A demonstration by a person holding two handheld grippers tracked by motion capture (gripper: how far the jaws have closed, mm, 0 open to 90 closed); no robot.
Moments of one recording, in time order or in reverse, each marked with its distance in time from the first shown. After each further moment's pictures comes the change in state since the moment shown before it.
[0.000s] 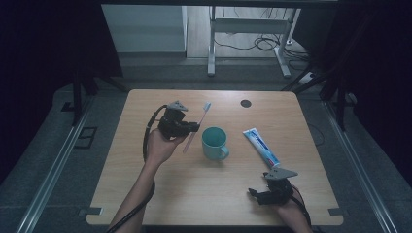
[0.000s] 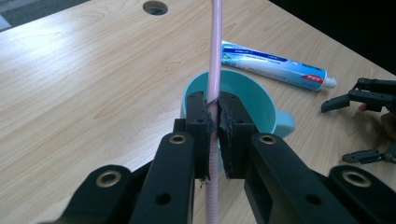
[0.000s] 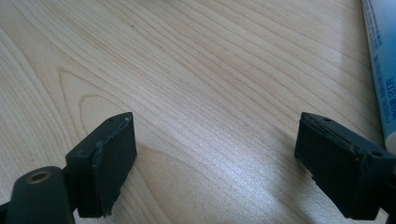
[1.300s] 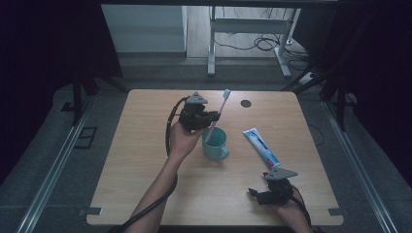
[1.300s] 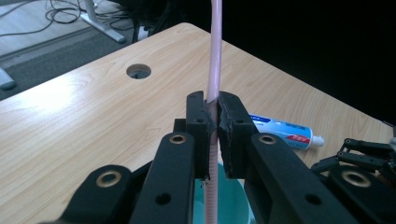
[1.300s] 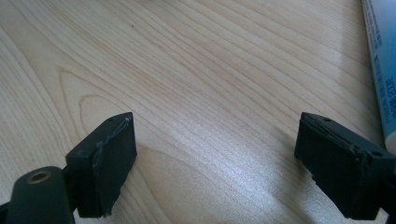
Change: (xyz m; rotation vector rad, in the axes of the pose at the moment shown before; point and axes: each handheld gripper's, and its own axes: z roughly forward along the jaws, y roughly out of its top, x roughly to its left) left arm -0.029 0.041 0.034 -0.154 0.000 0.055; right arm 0.000 0.000 0.000 0.000 0.000 -0.001
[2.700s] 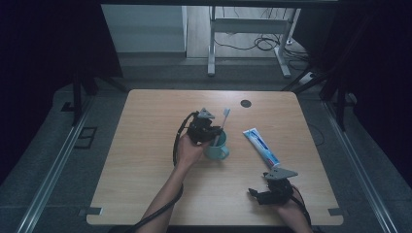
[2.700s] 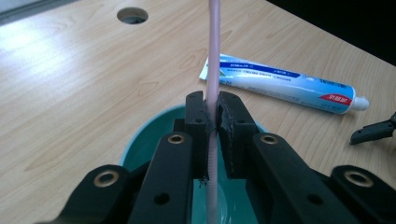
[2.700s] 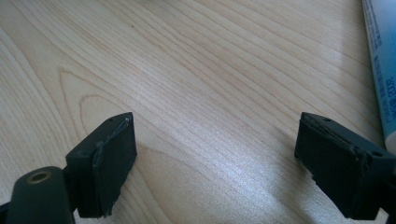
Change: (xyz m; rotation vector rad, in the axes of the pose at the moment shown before) left arm 0.002 -0.048 0.050 0.116 0.017 -0.028; right arm 0.000 0.000 0.000 0.000 0.001 0.001
